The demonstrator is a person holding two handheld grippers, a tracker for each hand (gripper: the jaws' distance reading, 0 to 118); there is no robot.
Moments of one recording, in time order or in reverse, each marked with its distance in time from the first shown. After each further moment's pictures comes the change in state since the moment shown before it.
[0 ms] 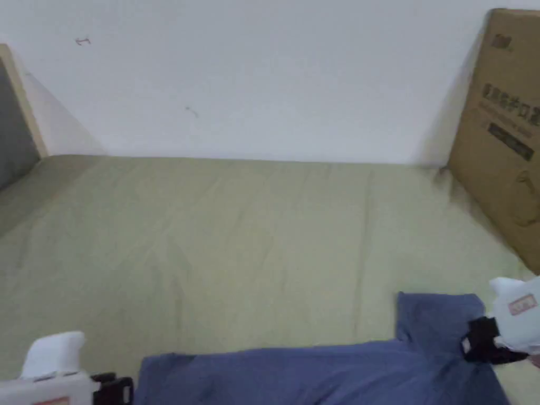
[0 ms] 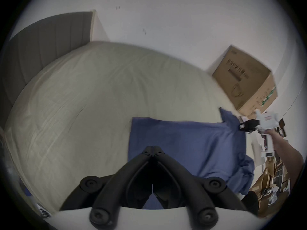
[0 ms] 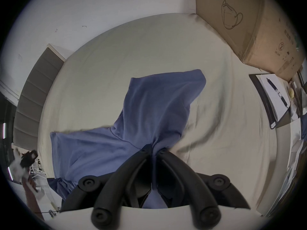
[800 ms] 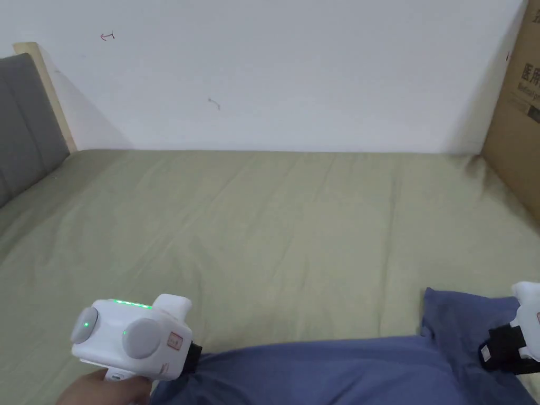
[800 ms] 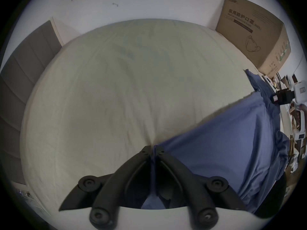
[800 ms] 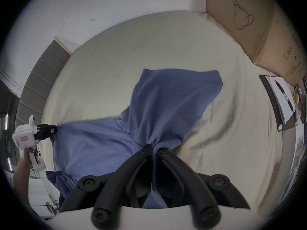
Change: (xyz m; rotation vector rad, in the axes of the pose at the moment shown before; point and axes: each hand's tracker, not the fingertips) left arm 0.031 0.033 -0.122 -0.186 0.122 -0.315; right arm -0.020 -0.012 0.001 -0.015 0.048 0.051
